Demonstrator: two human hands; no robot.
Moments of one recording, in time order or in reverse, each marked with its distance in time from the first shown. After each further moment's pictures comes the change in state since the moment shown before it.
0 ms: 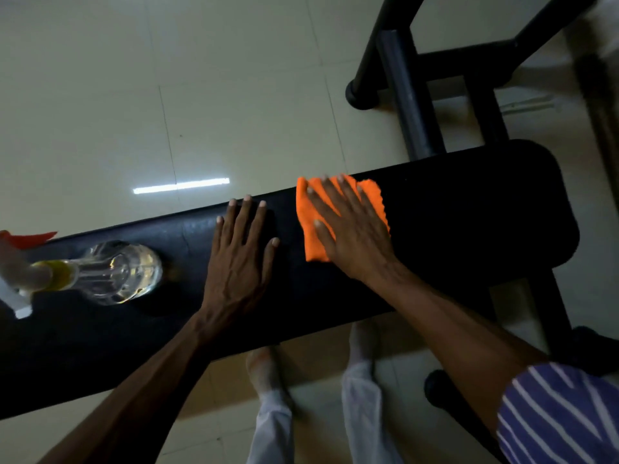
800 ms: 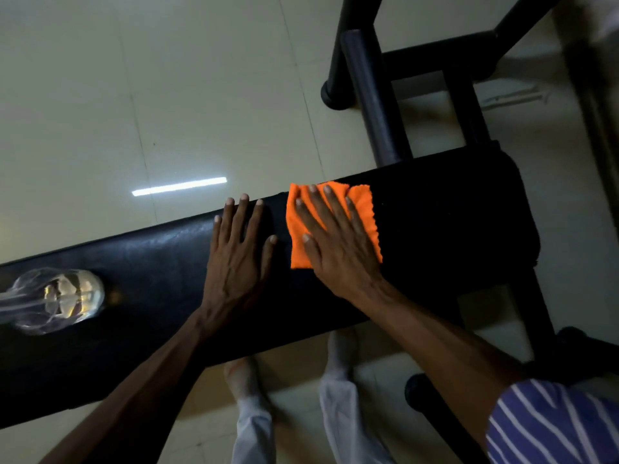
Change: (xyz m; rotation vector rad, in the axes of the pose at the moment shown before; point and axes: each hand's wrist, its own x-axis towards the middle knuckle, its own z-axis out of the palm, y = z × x) left_hand 0.046 0.079 0.036 0.027 -0.050 -0.020; right_hand -0.025 0.068 -0.006 0.011 0.071 -0.010
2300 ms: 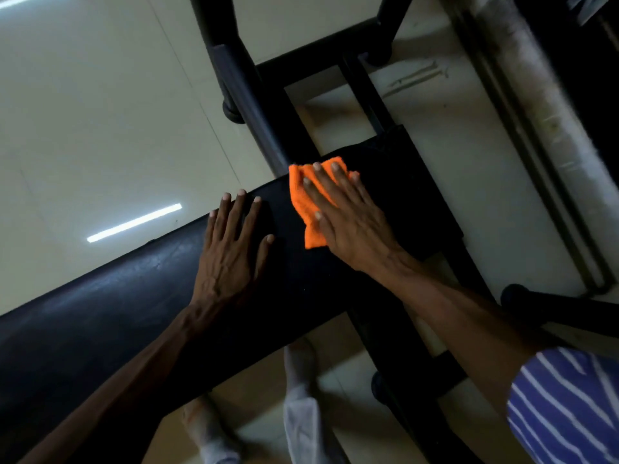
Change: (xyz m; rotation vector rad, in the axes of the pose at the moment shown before) left_hand 0.078 0.160 0.062 0.016 -0.060 0.269; right_hand -0.043 0.212 -0.051 -0.063 0.001 0.146
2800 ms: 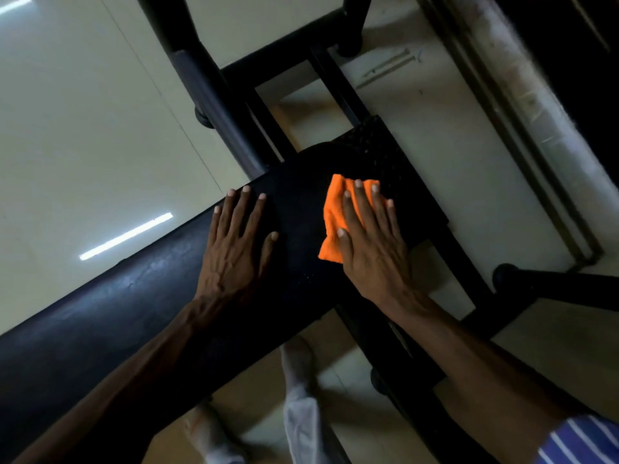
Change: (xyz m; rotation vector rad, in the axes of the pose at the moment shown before) left_hand 0.025 0.036 0.013 0.032 -0.042 0.107; right_hand -0.073 0.015 -0.003 0.032 0.020 0.387
